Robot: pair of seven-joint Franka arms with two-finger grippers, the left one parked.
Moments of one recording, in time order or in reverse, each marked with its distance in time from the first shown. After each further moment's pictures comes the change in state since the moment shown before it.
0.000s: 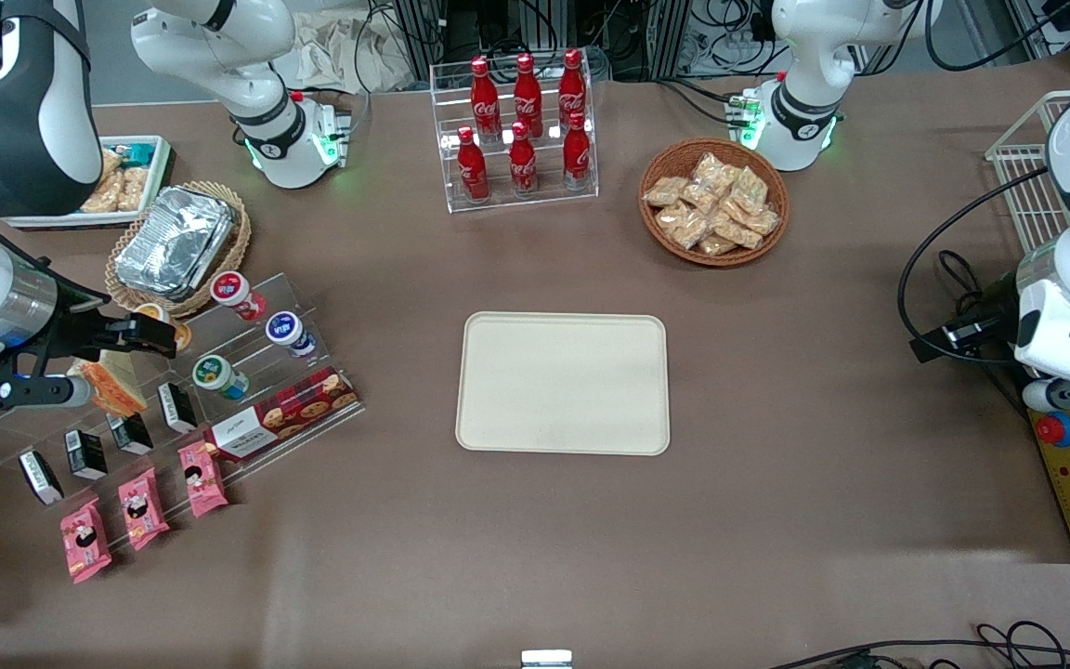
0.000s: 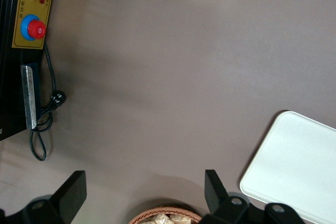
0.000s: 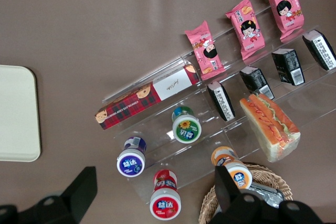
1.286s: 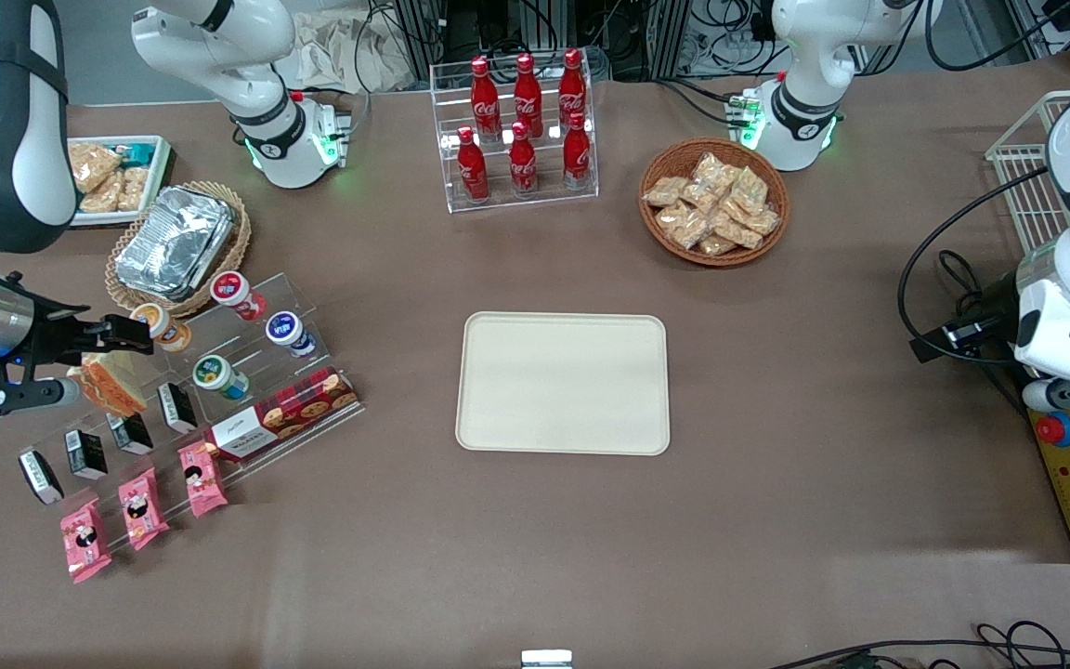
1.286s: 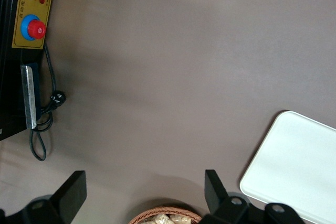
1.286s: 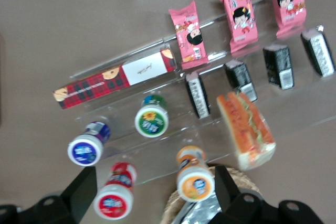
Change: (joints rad) arm -0.100 -0.024 -0.014 -0.152 -0.020 0.087 -0.290
